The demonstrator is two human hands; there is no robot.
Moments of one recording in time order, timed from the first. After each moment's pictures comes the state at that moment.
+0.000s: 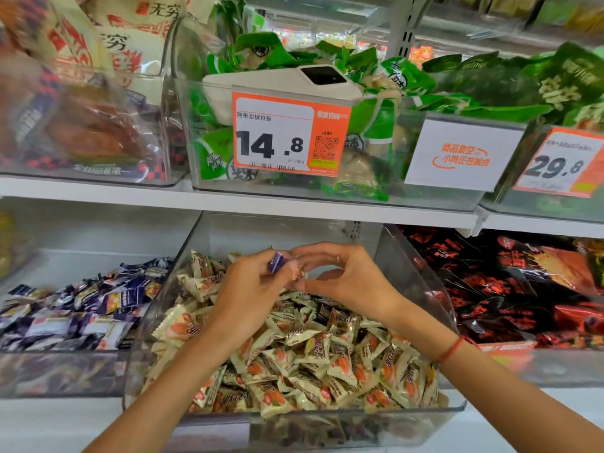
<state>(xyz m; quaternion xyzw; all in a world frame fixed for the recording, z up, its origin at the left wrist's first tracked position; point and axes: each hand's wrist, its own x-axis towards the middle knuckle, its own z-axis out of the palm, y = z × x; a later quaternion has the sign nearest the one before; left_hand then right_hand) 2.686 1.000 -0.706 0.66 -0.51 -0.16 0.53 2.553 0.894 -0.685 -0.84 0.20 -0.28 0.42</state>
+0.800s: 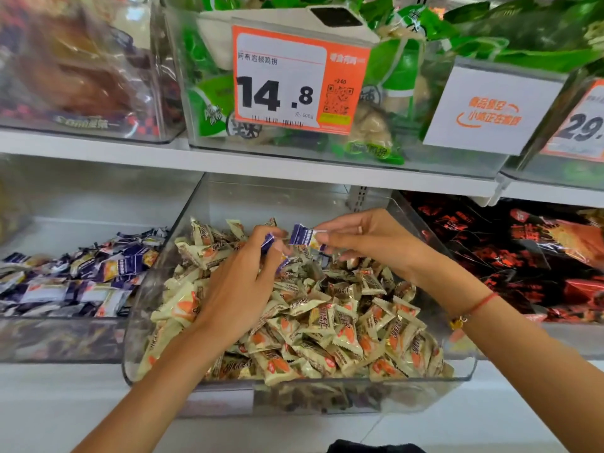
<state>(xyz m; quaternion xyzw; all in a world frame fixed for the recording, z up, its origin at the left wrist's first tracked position) 2.690 1.009 -0.733 0.69 -0.55 -0.05 0.46 2.541 0.879 -0.669 -0.78 0.29 -0.19 0.52</state>
